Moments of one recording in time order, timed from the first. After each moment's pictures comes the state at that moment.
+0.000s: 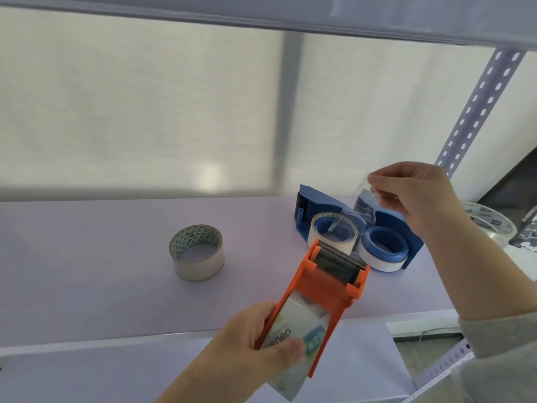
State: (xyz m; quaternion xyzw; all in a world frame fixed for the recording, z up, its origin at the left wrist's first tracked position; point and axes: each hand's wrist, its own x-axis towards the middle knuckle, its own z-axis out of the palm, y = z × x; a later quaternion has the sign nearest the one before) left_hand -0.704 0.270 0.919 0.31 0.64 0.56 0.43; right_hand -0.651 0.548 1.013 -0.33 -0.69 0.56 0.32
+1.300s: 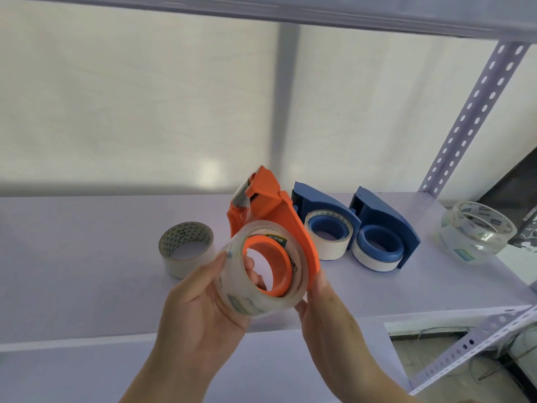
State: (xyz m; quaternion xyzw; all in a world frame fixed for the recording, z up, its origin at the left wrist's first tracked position) left_hand -0.725 0.285 0.928 0.09 0.27 0.86 0.42; right_hand -0.626 0.414 0.922 -0.14 -0.63 0.75 0.16
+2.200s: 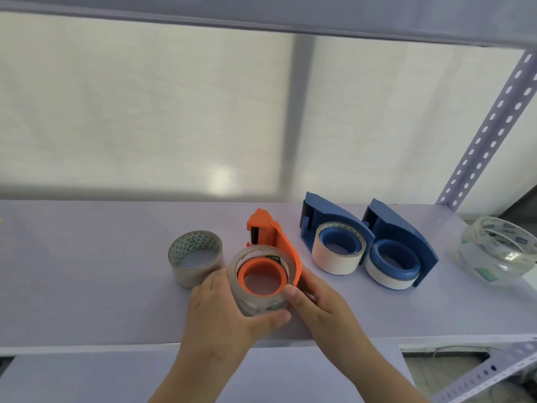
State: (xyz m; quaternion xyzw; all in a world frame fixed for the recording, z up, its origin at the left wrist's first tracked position) left_hand -0.740 0.299 0.889 0.20 0.88 0.43 0.07; right_hand -0.647 0.439 0.894 -0.16 -0.78 0.59 0.14
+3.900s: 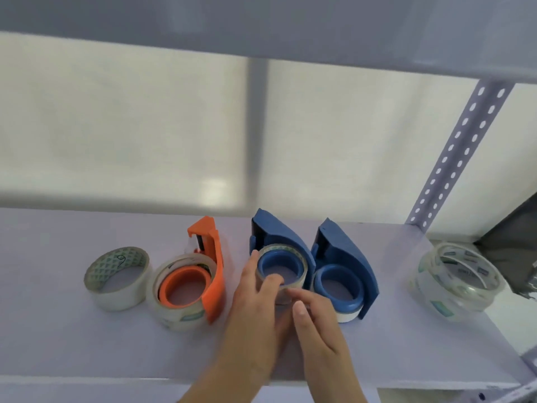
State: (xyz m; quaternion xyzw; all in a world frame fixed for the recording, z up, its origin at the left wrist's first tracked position) left_hand -0.690 0.438 0.886 0.35 0.84 0.40 -0.01; right_hand -0.605 0.514 0.886 -0.19 -0.74 0.60 0.26
